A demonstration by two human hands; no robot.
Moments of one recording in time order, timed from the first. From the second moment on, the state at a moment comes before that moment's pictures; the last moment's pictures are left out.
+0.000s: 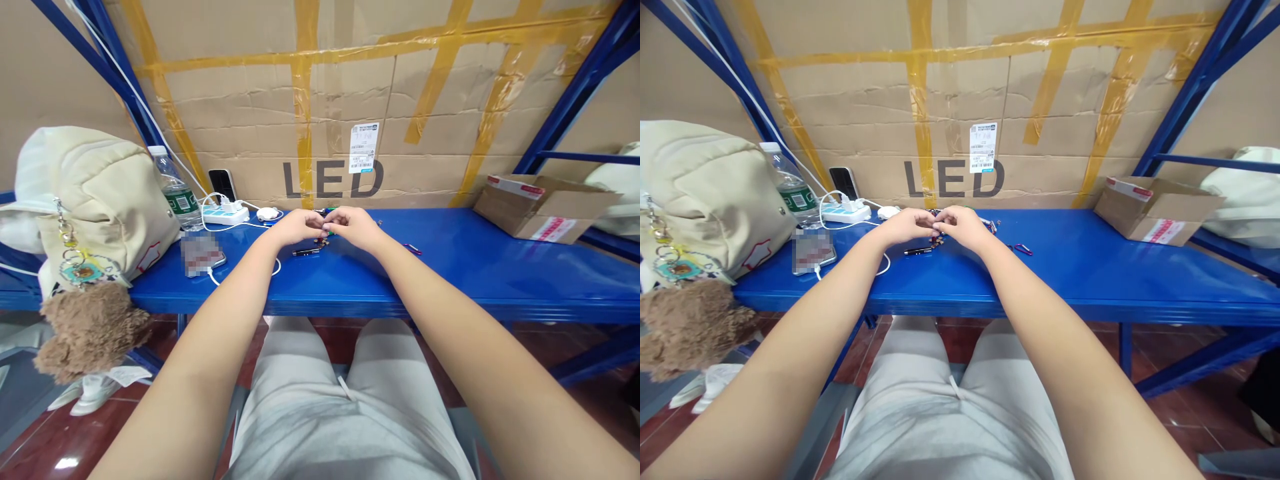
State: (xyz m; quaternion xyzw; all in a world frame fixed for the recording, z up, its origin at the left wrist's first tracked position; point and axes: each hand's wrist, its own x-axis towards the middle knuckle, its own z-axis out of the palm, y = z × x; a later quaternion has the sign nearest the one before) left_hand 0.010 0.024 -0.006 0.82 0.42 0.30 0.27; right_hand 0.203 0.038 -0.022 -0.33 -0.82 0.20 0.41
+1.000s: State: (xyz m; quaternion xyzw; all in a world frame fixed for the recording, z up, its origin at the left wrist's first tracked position) left_hand 0.012 0.026 -0.007 0.83 0.43 0.32 0.18; right_hand 0.204 0.047 -0.033 -0.42 -0.87 0.12 0.23
